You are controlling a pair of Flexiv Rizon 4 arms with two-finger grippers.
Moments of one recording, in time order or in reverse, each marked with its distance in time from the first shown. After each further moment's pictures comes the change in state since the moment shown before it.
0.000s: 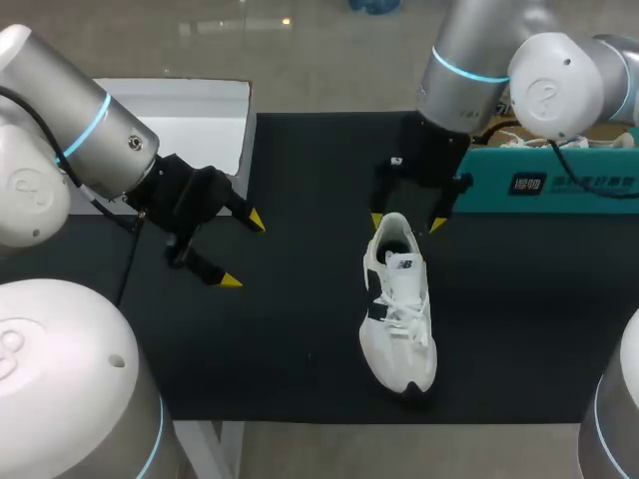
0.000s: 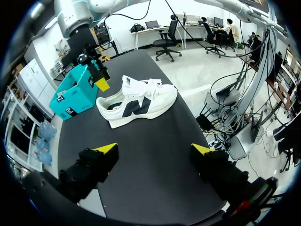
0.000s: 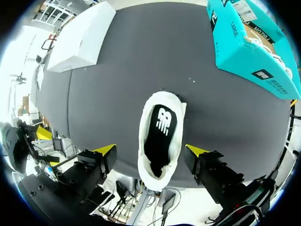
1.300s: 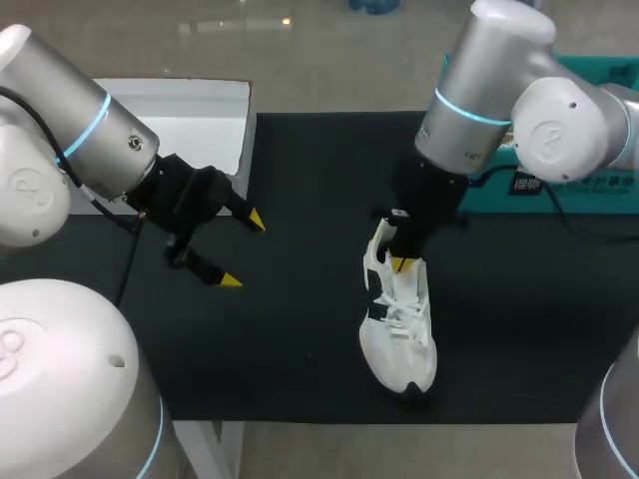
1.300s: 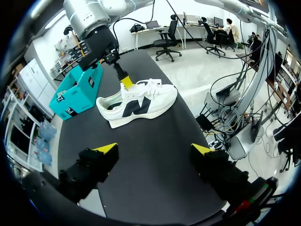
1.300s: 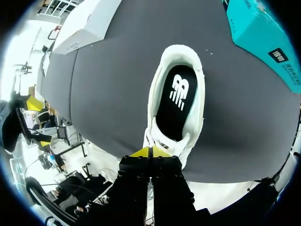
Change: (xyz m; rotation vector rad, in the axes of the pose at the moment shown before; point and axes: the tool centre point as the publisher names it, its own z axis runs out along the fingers) left arm 0.000 0.000 0.000 0.000 0.000 0.000; right arm 0.008 -0.047 0.037 0.076 0.060 -0.044
